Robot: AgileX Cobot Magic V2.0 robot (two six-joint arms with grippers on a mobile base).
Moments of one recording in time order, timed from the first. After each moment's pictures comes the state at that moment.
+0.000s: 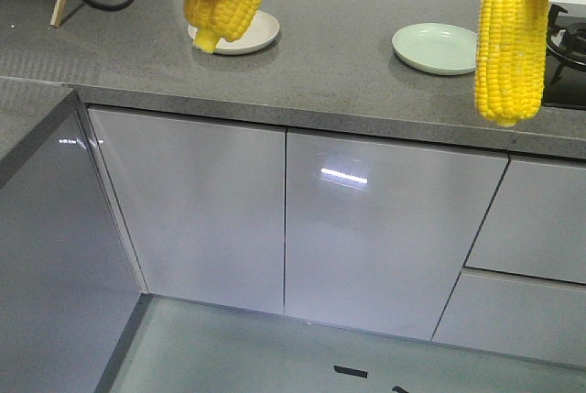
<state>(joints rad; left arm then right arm) -0.52 1.57 -1.93 -0.29 0.98 0.22 0.08 1.29 -1.58 0.41 0.81 -0.51</state>
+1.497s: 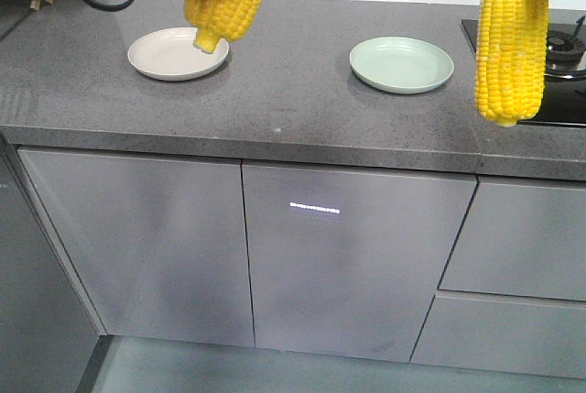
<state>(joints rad) -0.52 1.57 -1.93 -0.29 0.98 0.22 0.08 1.29 -1.58 0.41 0.81 -0.51</state>
